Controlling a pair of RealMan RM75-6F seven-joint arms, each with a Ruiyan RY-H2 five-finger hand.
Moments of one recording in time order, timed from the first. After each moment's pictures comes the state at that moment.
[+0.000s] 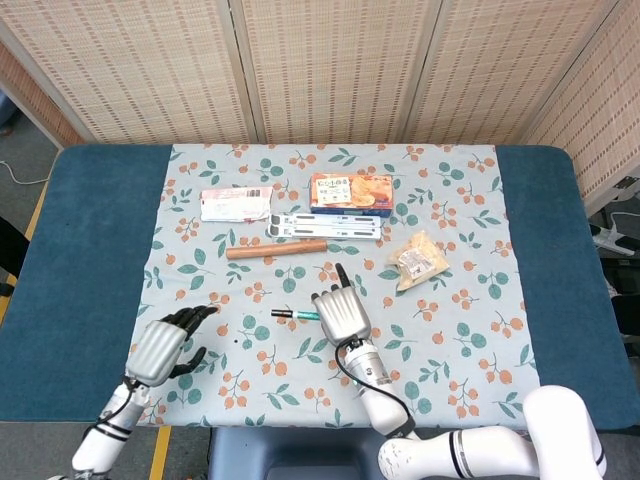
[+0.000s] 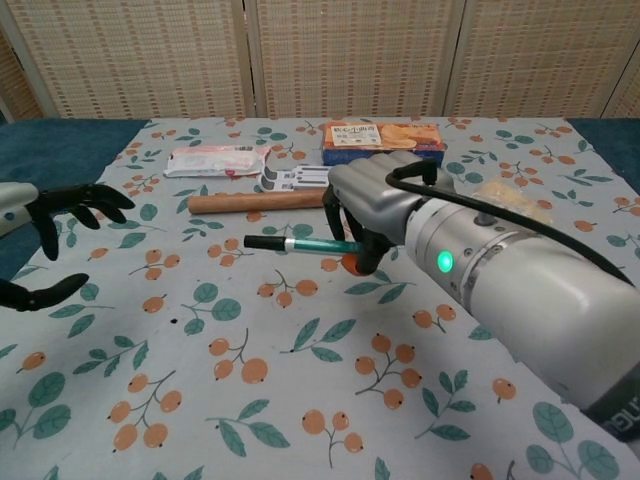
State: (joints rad) left arm -0.33 -1.47 -0.08 -1.58 1.59 1.22 0.17; right arm 0.82 -1.88 0.26 -1.69 -0.78 1.27 -1.14
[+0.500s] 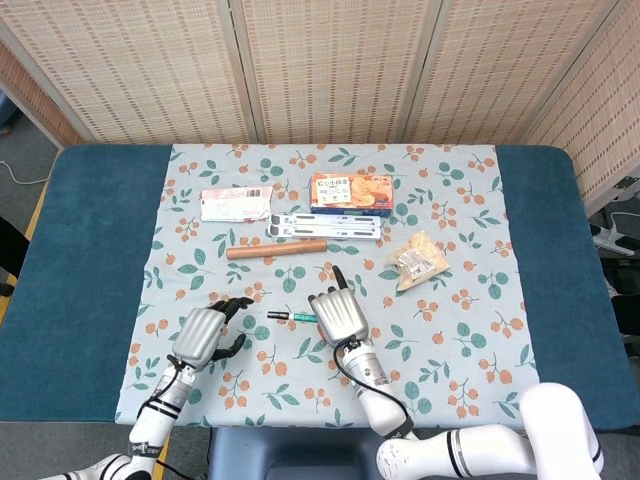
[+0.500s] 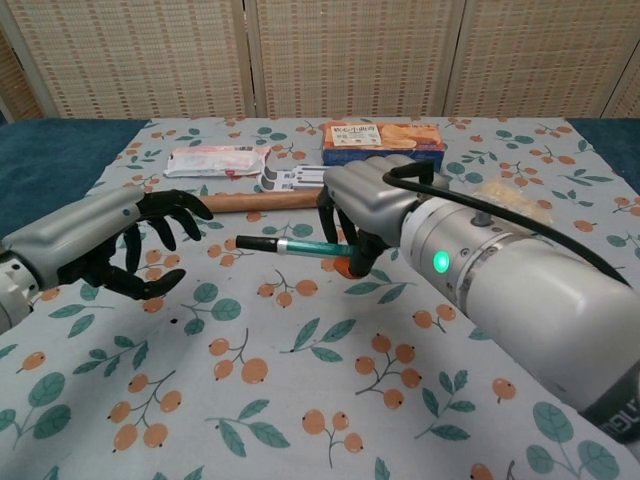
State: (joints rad) left arm -0.43 -1.67 -0.16 -1.53 1.40 1.14 0.24; right arm 0.84 -1.89 0.25 -1.69 -0.76 1.28 -1.09
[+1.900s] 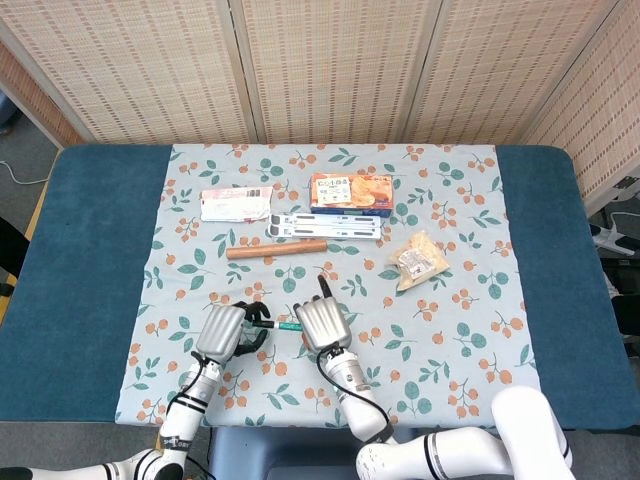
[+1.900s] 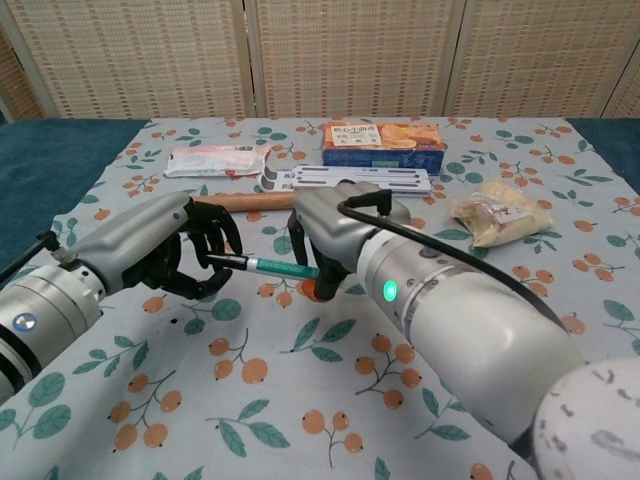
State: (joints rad) left arm -0.49 -1.83 -0.17 -1.43 1.32 1.18 0.22; right arm 0.89 -2.00 0.25 -1.59 -0.72 1.29 -1.05
